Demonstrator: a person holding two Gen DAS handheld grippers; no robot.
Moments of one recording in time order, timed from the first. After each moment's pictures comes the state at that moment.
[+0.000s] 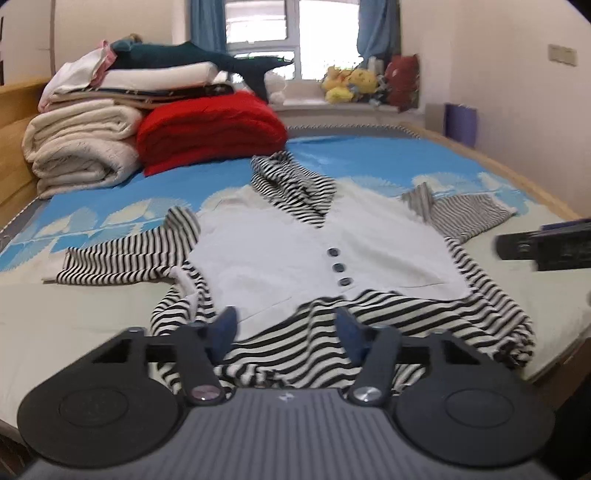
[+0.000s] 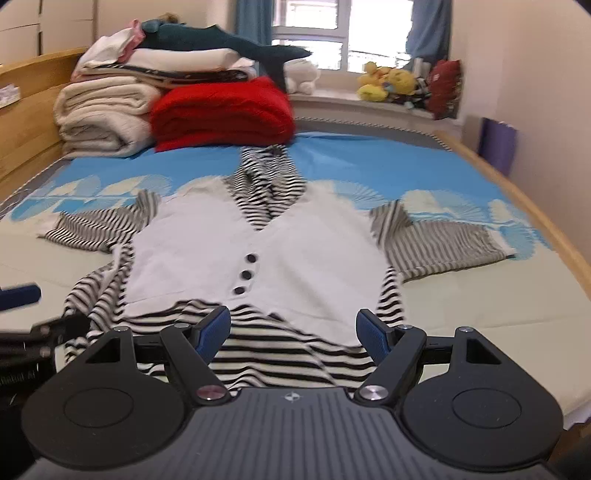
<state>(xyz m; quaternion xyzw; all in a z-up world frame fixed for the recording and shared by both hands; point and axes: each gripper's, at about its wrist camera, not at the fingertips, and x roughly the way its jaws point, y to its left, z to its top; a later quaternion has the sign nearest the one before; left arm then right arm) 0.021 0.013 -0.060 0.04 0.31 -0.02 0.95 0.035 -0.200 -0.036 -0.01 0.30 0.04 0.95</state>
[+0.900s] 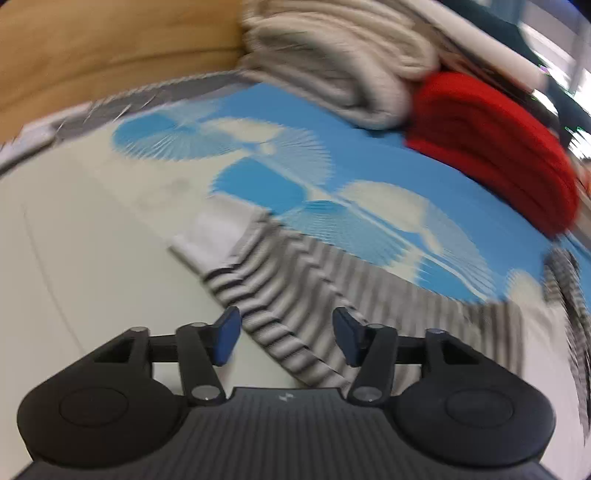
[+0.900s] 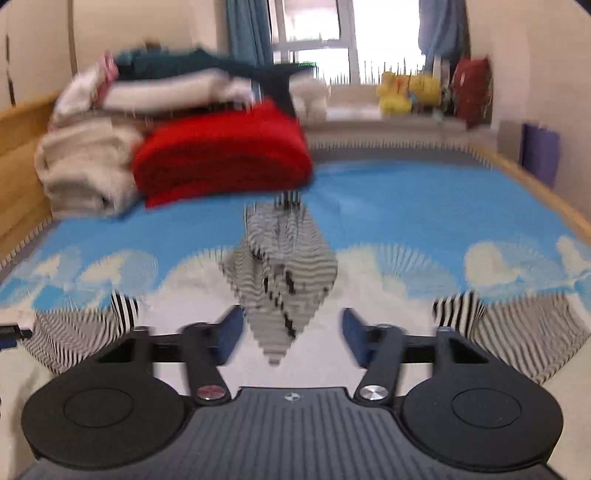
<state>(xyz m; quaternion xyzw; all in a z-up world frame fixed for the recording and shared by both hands) 0.293 0.381 -0.139 -0.21 0.34 0.29 0.87 0.314 -0.167 -0.023 0.07 0.31 0.10 0.94</state>
